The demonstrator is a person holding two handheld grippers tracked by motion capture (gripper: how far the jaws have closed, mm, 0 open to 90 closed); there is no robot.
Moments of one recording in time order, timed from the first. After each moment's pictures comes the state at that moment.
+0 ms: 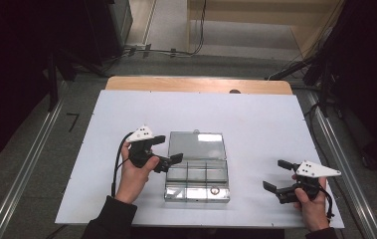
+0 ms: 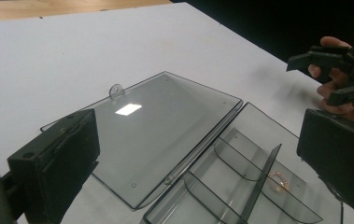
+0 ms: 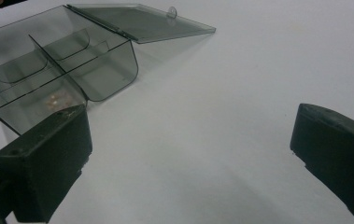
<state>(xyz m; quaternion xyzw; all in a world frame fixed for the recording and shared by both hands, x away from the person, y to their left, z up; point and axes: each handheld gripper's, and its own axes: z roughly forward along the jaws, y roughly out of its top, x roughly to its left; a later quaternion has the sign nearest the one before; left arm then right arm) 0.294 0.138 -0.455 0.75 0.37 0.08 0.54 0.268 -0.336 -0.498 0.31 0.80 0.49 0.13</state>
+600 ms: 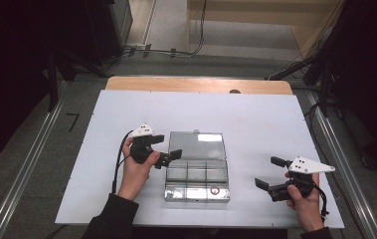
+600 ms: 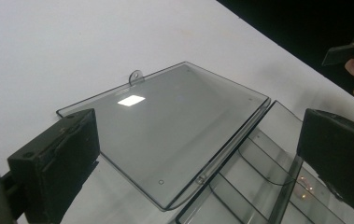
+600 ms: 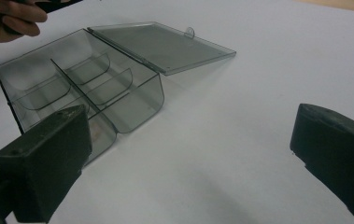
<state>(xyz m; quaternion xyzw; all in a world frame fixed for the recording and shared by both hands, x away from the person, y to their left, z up) 0.311 0.140 -0.472 0.74 0.41 0.06 0.53 0.264 -0.306 -0.473 0.31 0.80 0.50 0.13</state>
